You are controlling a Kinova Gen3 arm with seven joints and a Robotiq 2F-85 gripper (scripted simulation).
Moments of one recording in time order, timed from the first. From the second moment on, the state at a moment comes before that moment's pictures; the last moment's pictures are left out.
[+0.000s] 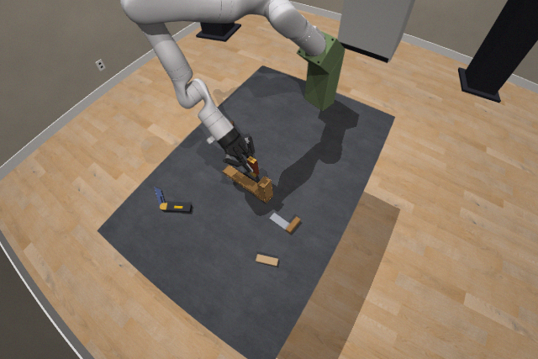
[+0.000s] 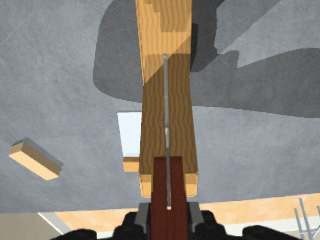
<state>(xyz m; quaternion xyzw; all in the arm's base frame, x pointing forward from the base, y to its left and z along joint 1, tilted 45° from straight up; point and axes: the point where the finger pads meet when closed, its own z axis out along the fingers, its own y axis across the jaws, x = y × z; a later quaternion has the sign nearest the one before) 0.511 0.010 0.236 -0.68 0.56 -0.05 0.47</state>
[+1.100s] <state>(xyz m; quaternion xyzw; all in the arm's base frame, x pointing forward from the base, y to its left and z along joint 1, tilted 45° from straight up) 0.479 0.021 0.269 -0.68 0.56 -0.05 0.47</state>
